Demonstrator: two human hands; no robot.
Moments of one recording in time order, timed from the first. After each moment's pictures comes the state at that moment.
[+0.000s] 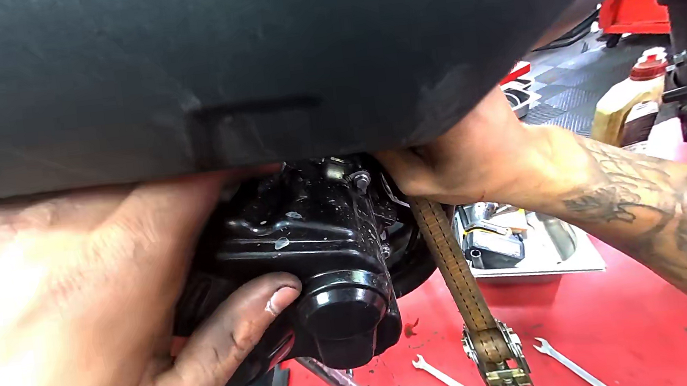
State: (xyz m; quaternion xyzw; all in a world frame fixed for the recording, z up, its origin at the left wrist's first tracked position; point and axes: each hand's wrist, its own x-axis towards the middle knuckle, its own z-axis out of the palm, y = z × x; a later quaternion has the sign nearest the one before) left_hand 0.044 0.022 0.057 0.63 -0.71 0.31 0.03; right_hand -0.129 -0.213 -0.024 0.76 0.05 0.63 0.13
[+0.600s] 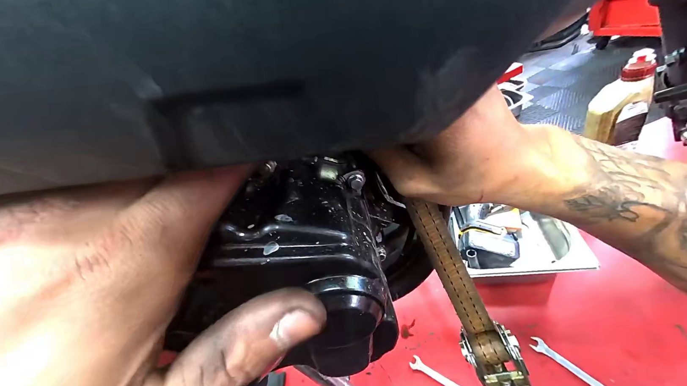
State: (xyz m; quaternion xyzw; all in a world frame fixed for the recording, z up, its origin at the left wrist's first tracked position) left_hand 0.046 0.017 0.056 0.59 -0.74 0.31 0.03; right_hand -0.129 -0.213 -0.023 0.76 0.05 0.63 0.13
